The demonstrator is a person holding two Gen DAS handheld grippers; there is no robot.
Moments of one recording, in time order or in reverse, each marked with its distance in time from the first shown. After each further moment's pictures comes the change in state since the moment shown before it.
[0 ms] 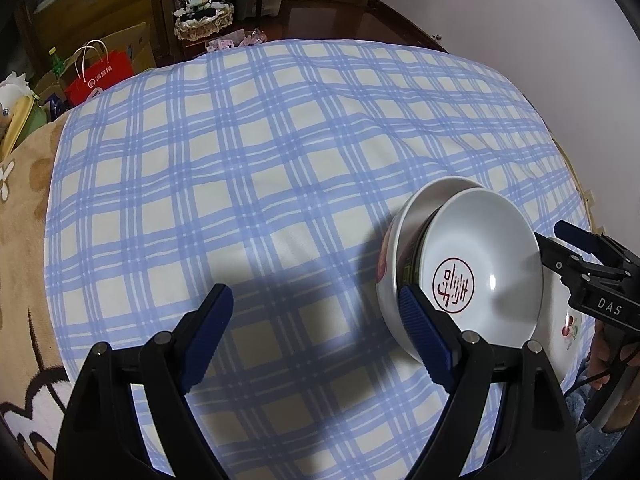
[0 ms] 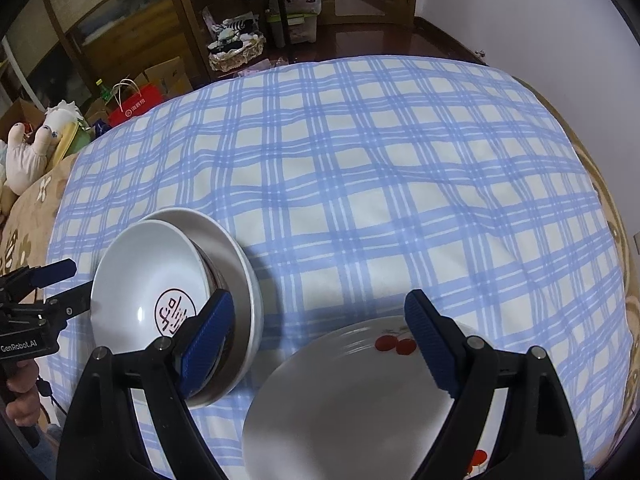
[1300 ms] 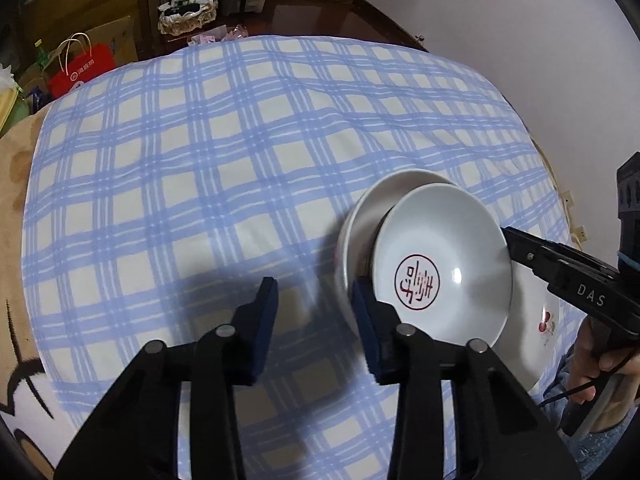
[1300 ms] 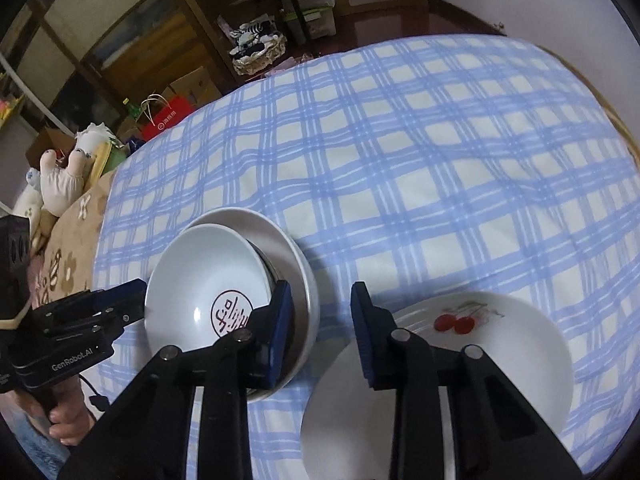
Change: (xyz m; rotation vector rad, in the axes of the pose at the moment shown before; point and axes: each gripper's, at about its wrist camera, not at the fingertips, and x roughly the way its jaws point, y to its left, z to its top) left arm -0.002 -0.013 -0.005 -0.007 0.008 -0.088; right arm 0.000 0.004 -0.007 0.096 0.031 0.195
